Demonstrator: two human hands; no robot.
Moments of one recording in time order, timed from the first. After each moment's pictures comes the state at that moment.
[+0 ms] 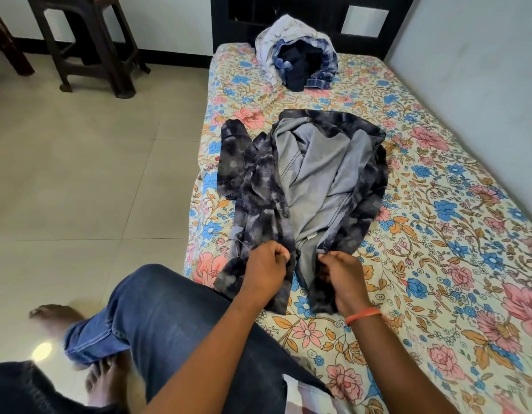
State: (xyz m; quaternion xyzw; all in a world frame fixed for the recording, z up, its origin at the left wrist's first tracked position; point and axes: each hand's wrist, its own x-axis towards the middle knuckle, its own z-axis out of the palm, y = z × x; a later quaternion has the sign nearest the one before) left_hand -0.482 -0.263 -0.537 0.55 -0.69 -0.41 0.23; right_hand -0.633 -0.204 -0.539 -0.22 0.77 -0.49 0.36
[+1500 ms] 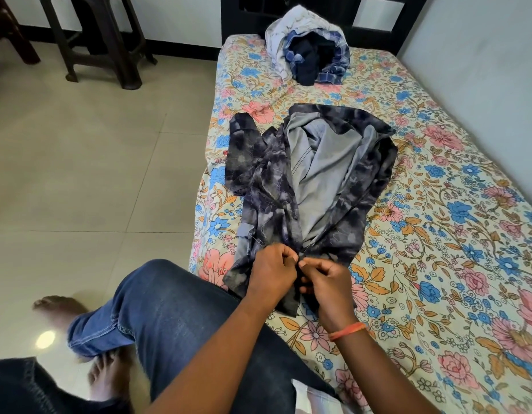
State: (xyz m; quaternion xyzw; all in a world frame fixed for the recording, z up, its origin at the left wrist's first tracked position) left_hand -0.481 -0.259 -0.542 0.56 -0.65 -0.44 0.24; right_hand -0.581 -0.199 -0.539 -0.25 0.71 -0.53 0.38
